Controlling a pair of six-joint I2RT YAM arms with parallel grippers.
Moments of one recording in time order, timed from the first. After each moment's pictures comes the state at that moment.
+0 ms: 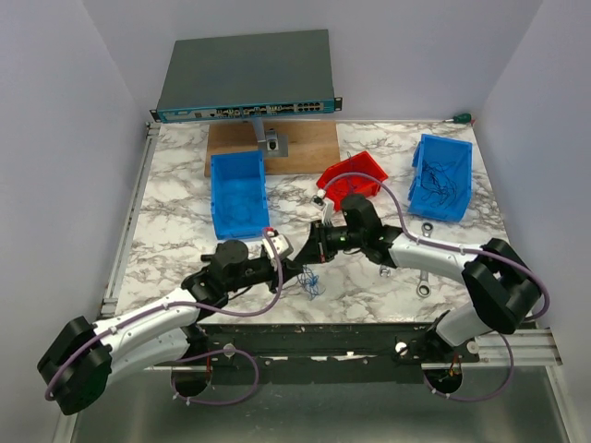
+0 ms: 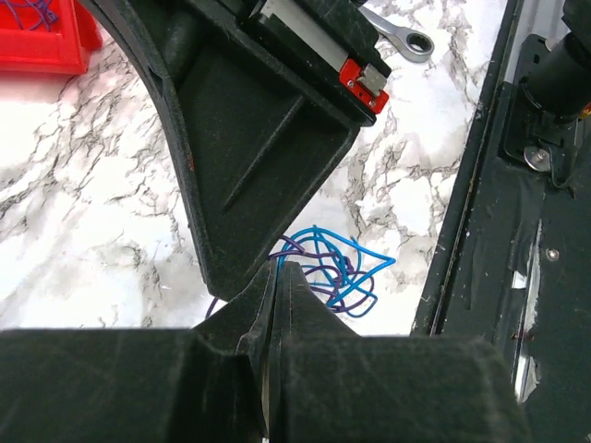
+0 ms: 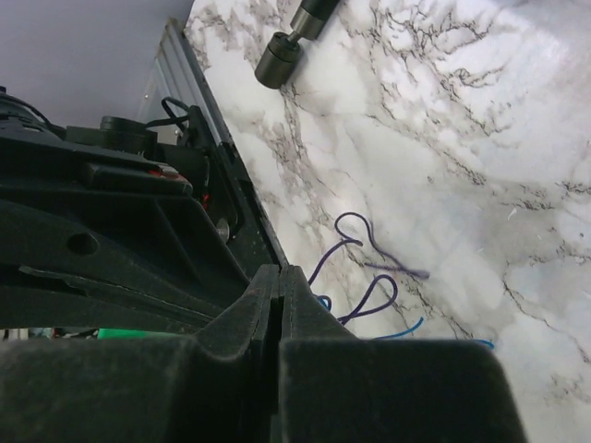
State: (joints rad) left arm -0.80 0.91 0.32 0.33 0.38 -0.06; right arm 0.75 1.51 0.77 0.23 -0.67 0.61
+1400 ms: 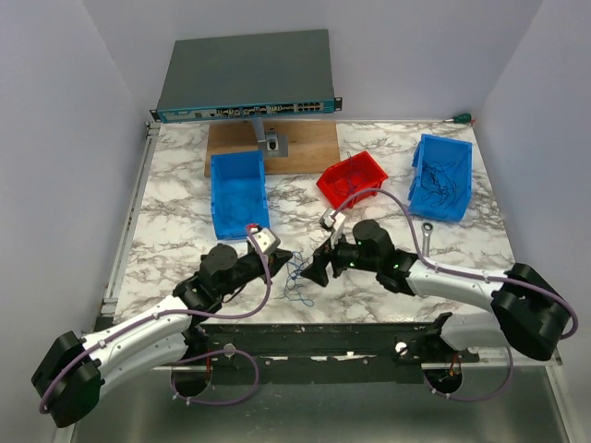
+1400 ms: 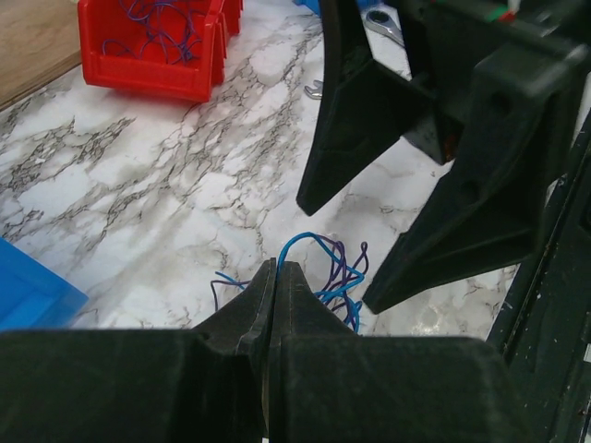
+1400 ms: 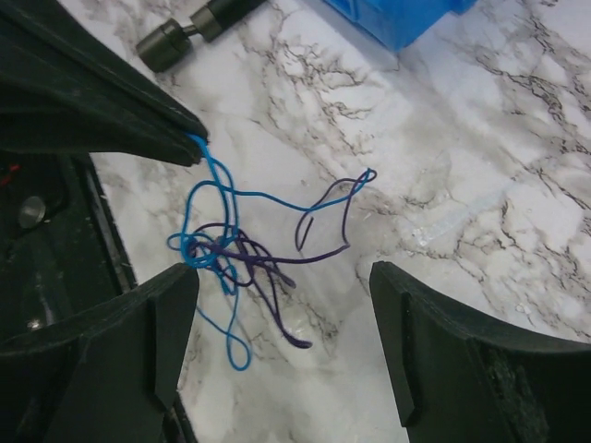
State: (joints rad) left arm -0.80 0.78 0.28 0.34 0.15 -0.08; right arm 0.84 1.27 0.54 0.32 -0.34 0.17
